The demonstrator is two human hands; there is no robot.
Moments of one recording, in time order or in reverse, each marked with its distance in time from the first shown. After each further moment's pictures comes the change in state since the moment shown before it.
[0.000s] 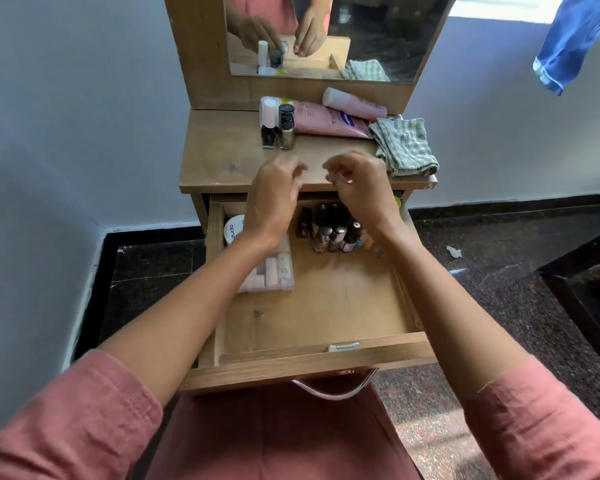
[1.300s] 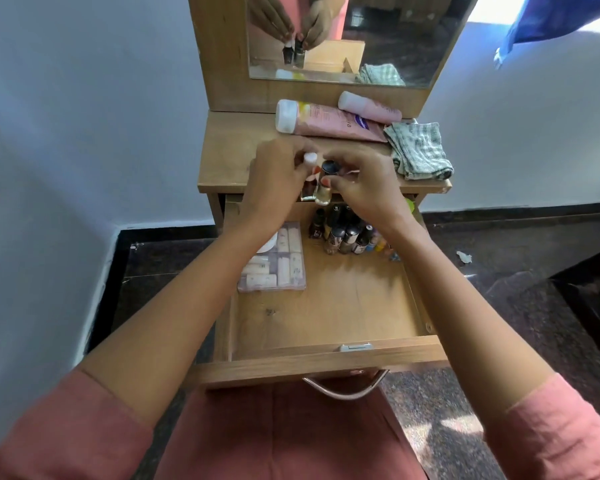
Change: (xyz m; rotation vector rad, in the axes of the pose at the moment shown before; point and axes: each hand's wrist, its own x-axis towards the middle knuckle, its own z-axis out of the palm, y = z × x) left_hand 0.009 0.014 -0.040 -0.173 0.002 -0.099; right_hand 0.000 -0.026 -0.005 0.069 -0.090 0.014
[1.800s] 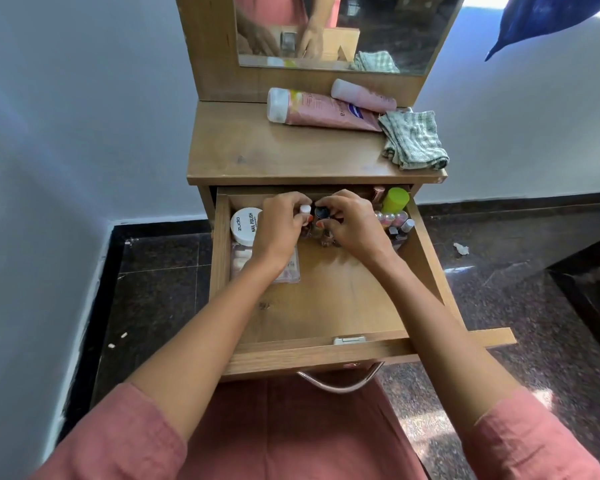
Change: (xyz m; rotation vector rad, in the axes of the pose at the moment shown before) left_hand -0.042 -0.042 0.050 -0.014 -0.134 -0.200; right_hand -0.042 0.039 0.033 -0.076 -0.183 0.095
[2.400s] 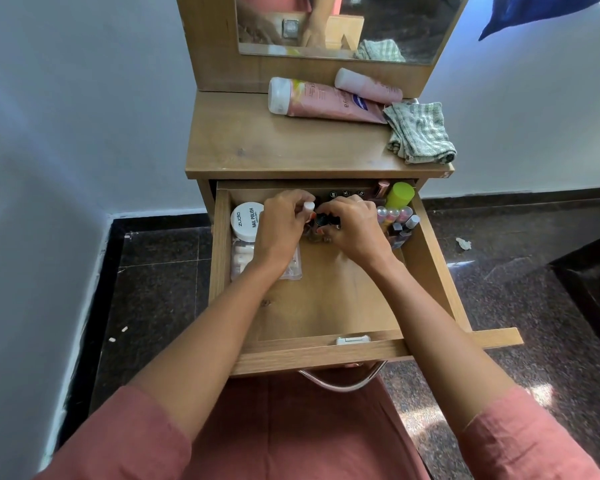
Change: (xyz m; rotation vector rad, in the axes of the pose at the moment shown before) left_hand 0.002 -0.011 0.009 -0.069 0.035 -0.029; right_hand -0.004 0.009 0.011 -0.226 -0.036 -0.030
